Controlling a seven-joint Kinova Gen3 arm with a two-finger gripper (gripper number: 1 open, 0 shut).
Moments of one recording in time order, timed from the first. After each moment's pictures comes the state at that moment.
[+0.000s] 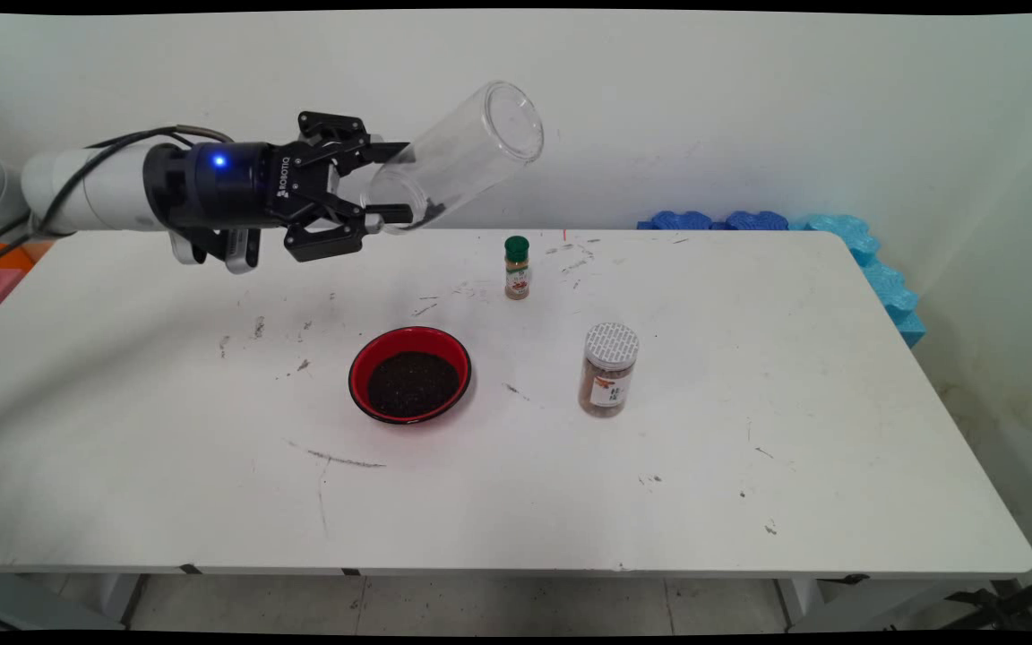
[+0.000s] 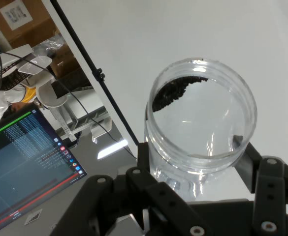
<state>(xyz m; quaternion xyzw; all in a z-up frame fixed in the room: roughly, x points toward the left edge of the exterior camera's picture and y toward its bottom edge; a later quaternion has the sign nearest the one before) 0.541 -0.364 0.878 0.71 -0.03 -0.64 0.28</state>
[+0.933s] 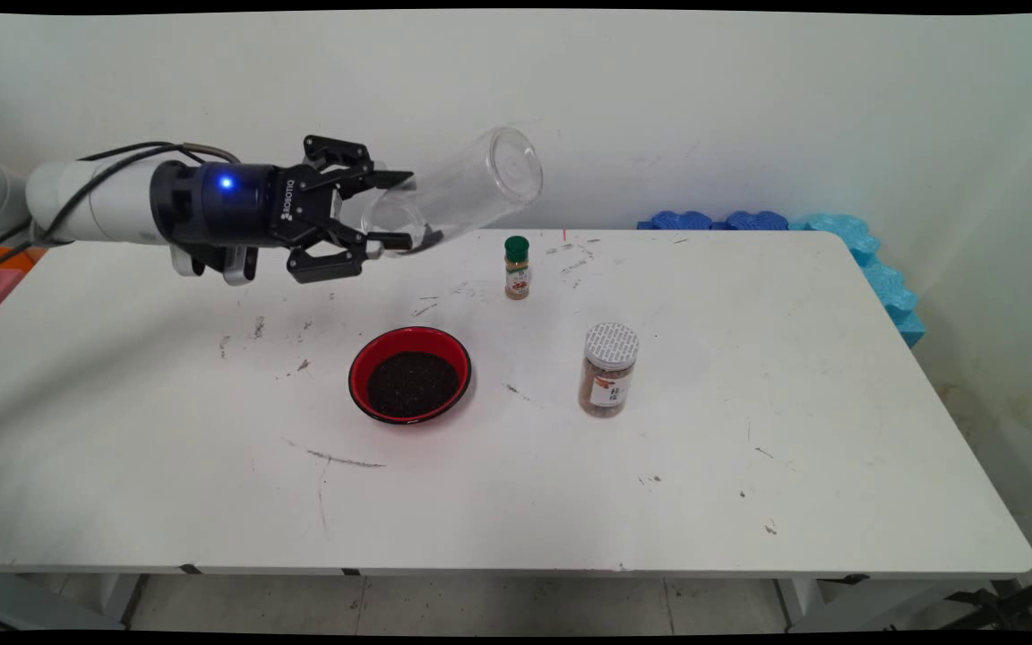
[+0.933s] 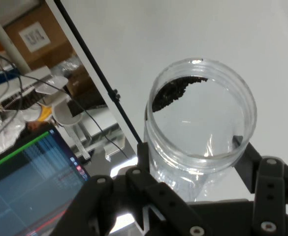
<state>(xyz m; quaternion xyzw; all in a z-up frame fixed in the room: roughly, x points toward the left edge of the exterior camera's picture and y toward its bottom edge) 0.543 -0.361 0.866 0.73 -0.04 -0.62 0.27</state>
